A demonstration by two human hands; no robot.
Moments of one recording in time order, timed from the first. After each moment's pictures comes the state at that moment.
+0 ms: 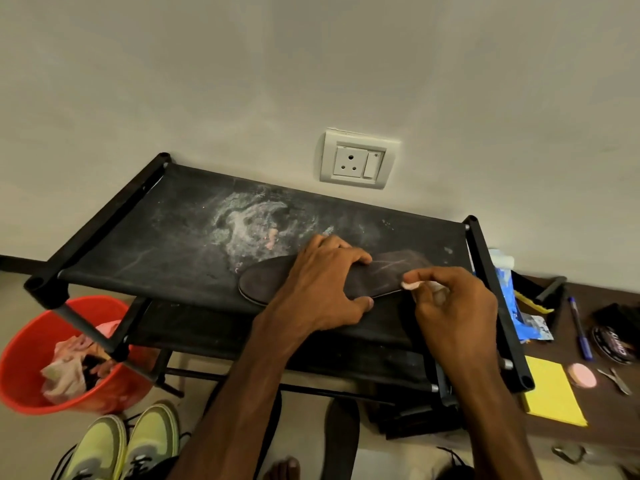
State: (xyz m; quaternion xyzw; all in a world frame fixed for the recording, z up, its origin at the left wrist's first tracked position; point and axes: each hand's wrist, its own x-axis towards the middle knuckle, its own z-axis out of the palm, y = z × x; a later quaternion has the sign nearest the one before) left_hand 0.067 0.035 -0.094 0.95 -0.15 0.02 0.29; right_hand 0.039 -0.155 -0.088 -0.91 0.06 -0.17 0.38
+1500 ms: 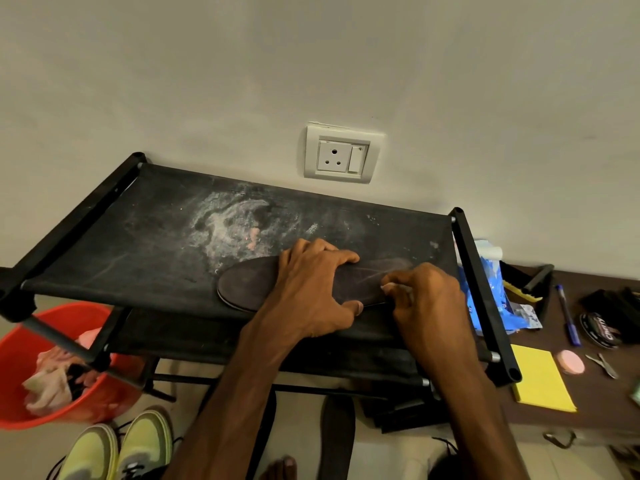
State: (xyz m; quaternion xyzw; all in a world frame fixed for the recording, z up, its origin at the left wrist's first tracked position) left_hand 0.065 0.027 -0.098 0.95 -0.12 -0.01 0.27; right_hand 0.051 -0.153 -0.096 -0.98 0.01 -0.06 0.21
